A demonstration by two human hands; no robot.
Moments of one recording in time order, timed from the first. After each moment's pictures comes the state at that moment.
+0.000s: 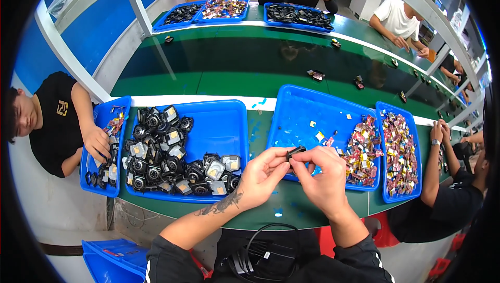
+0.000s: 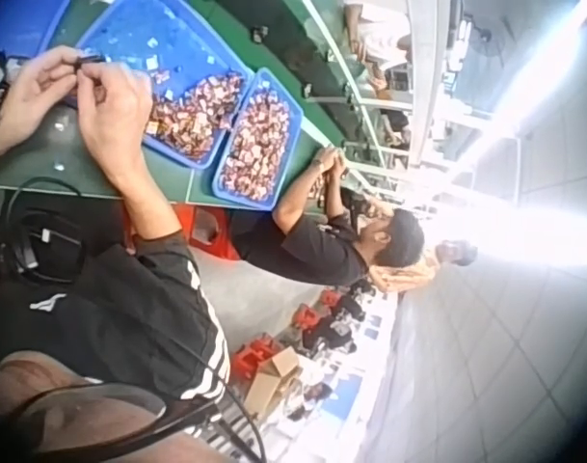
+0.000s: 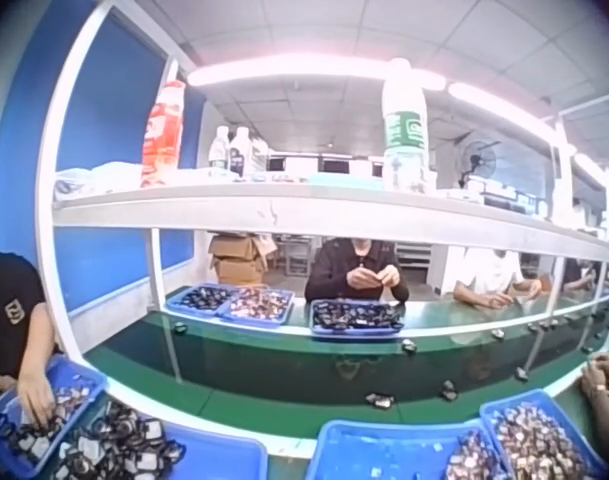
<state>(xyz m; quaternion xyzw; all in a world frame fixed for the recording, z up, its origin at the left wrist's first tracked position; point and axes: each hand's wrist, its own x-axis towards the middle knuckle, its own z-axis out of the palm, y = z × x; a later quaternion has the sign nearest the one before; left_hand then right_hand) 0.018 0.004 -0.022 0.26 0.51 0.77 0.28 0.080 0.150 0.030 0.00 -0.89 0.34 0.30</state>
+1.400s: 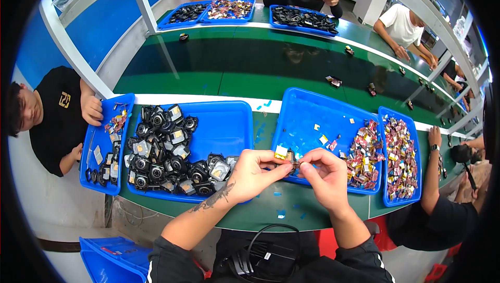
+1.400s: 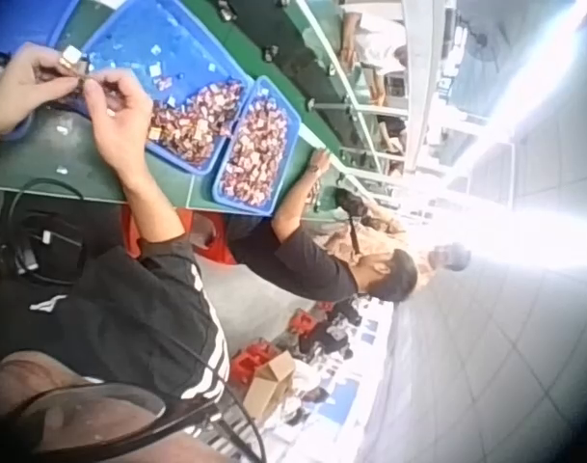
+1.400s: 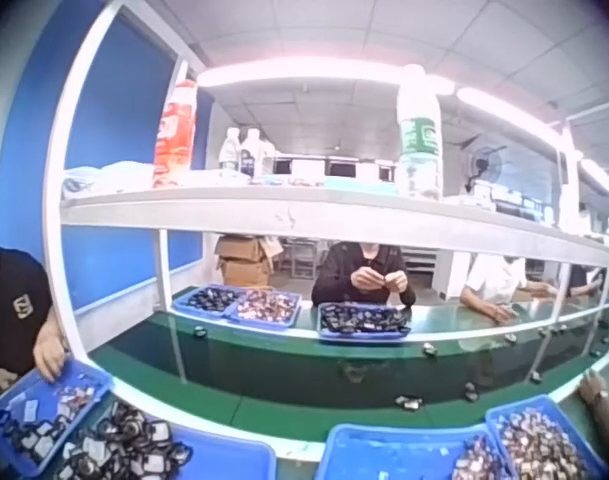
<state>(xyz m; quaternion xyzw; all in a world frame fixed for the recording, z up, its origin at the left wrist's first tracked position) -0.002 -0.016 -0.004 0.24 0.61 0.70 0.29 0.087 0.158 0.006 -0.02 -0.69 0.71 0.13</state>
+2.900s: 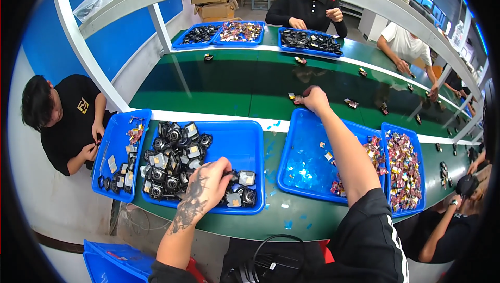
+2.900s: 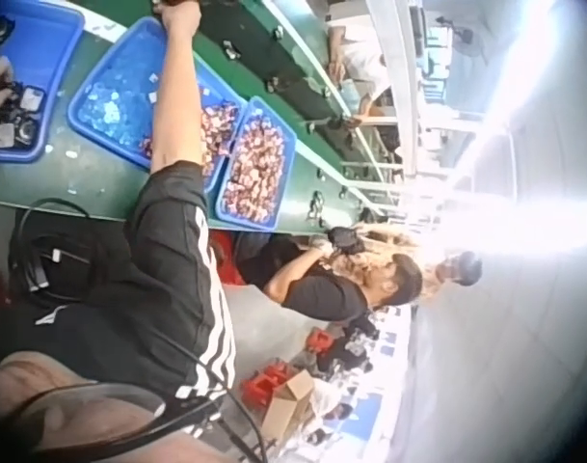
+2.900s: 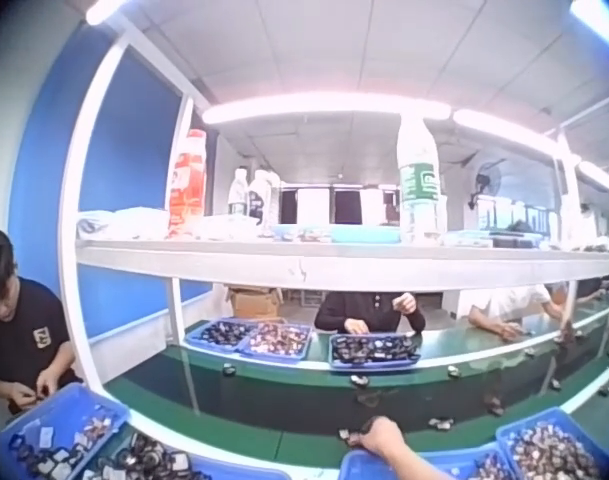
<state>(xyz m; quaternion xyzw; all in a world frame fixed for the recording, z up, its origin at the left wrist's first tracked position) -0.016 -0.110 0.018 0.26 0.93 0.27 0.00 -0.169 0.263 -0.035 -0.22 -0.93 0.28 0.10</state>
